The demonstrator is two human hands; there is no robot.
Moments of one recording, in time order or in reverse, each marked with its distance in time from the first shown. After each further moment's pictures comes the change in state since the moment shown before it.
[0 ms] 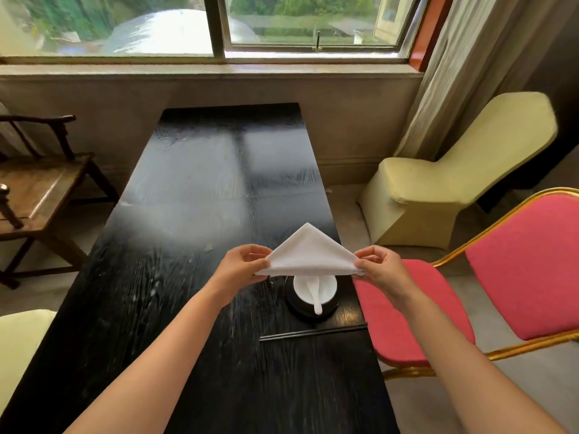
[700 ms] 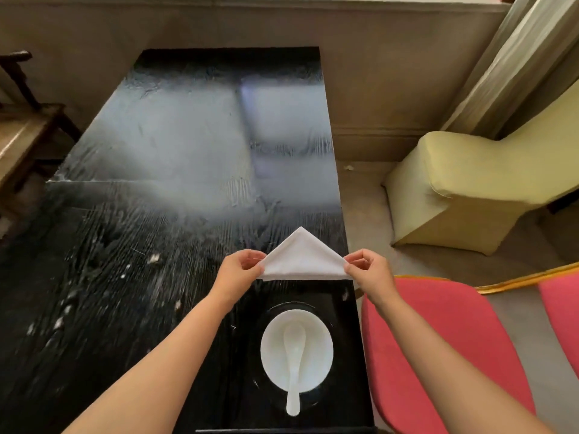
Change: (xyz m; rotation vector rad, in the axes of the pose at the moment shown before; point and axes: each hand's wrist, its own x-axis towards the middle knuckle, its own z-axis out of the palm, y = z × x) left_hand 0.231 -0.113 0.053 0.202 0.224 0.006; right_hand 0.252 0.126 -0.009 -0.299 -0.002 -0.008
